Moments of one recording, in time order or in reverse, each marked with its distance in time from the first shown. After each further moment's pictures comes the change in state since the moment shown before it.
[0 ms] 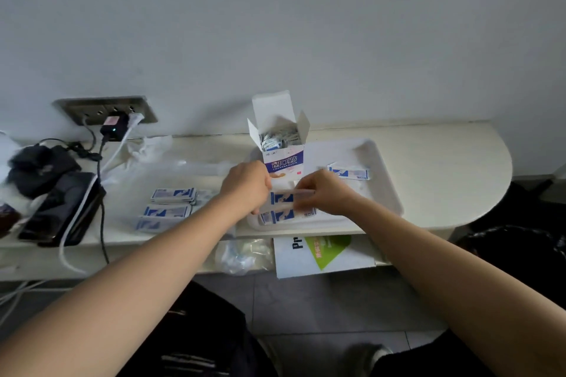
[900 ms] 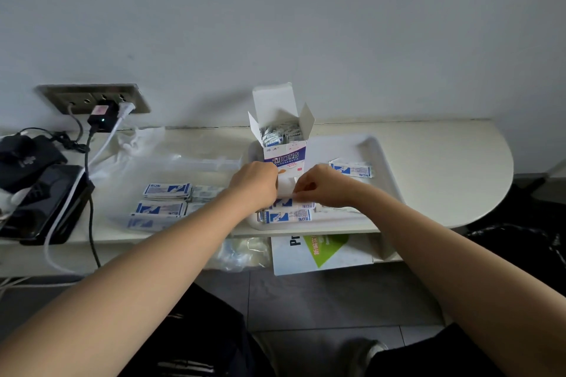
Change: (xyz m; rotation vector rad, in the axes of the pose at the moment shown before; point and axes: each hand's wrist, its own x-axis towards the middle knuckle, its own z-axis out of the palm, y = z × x) left_hand 0.018 0.001 0.014 0.236 -0.083 0.149; right_hand 0.013 -0.005 -0.008 -0.228 -0.143 -0.035
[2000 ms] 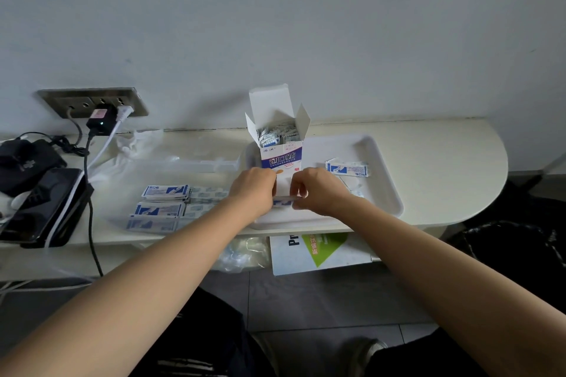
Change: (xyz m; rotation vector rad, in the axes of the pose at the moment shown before) left_hand 0.005 -0.004 0.021 0.053 0.064 0.059; right_hand -0.002 -0.006 0.016 -0.178 0.170 0.044
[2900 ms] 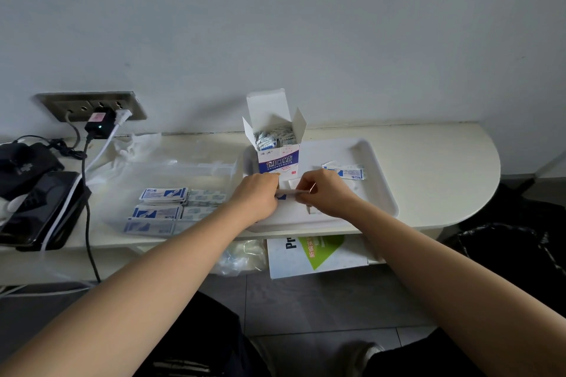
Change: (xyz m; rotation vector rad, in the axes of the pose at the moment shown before) left_hand -0.004 0.008 -0.001 -0.071 0.005 0.041; right_hand -0.010 0.016 -0.002 0.324 0.070 0.072
